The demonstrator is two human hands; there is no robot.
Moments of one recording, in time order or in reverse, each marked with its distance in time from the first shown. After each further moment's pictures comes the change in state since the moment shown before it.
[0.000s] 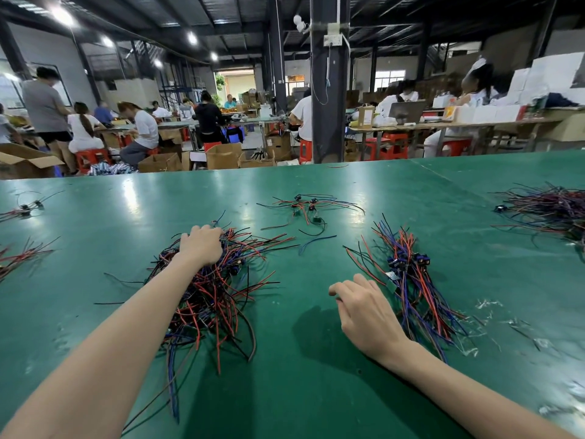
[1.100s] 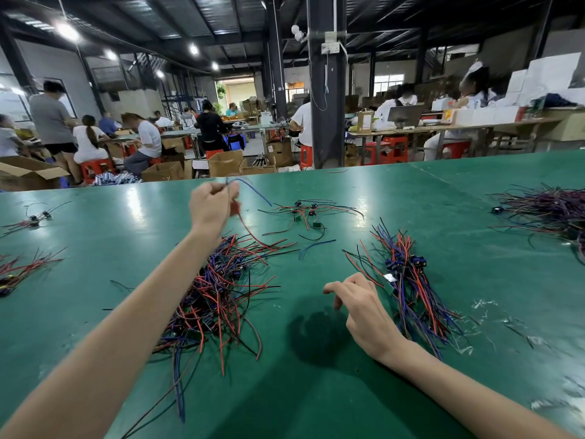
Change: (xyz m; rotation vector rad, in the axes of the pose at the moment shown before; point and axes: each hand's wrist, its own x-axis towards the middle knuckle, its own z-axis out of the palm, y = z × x) left_hand -0.049 0.051 -0.097 -1.510 0.402 -0.091; right_hand 0.000 0.003 -0.002 0.159 0.024 -0.034
